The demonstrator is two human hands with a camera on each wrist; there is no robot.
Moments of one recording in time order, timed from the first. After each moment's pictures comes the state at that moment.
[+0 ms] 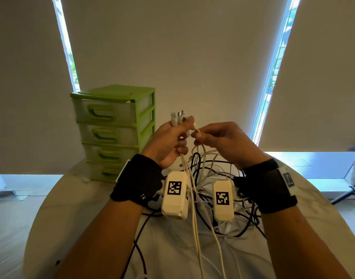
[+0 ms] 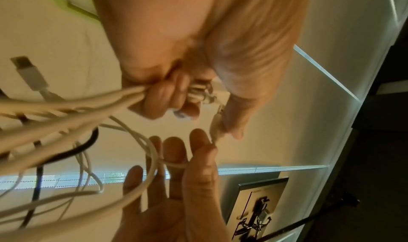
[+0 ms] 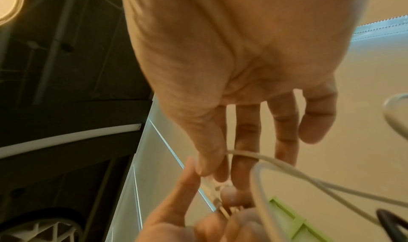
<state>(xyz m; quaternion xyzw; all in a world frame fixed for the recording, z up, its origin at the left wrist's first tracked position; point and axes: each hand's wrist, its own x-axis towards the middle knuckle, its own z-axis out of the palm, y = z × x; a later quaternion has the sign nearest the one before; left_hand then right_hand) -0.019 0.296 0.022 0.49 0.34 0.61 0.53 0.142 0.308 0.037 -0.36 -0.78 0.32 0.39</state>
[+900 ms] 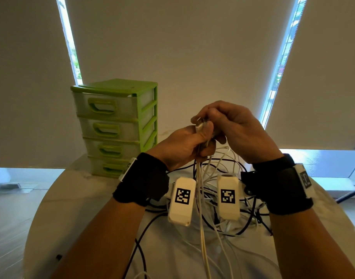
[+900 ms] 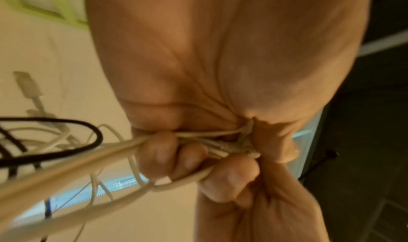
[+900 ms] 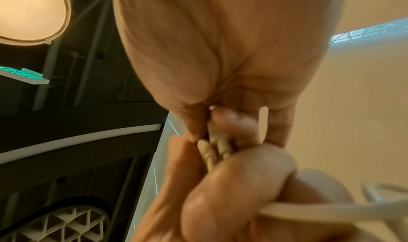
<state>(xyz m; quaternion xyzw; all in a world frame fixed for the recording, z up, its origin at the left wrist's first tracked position) -0.003 0.278 0.021 0.67 0.27 0.44 0.54 0.143 0.292 0.054 -0.23 -0.81 0.29 0.45</state>
